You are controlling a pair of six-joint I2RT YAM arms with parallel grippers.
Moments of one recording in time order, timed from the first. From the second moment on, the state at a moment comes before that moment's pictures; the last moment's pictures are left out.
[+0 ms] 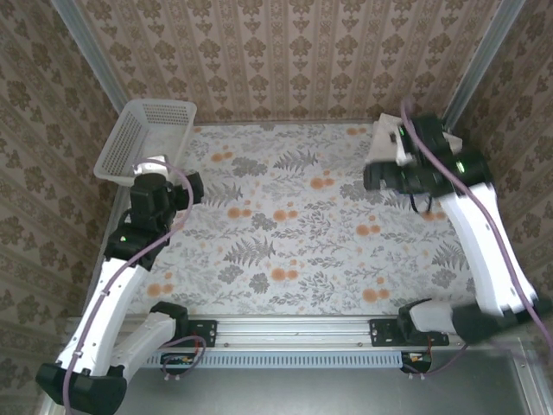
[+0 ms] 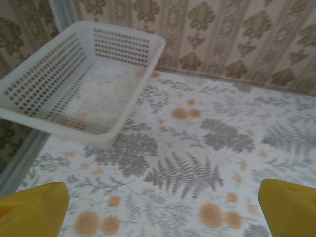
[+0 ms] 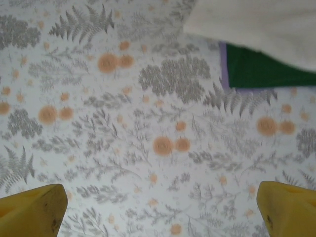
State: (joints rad) left arm -0.30 0.82 0.87 -0.49 -0.32 -0.25; right arm 0.27 1.16 1.53 -1.28 0.14 0.24
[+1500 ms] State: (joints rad) left arm -0.03 1.45 0.45 0.56 -0.14 0.03; right arm 0.14 1.36 0.43 0.47 0.31 0.07
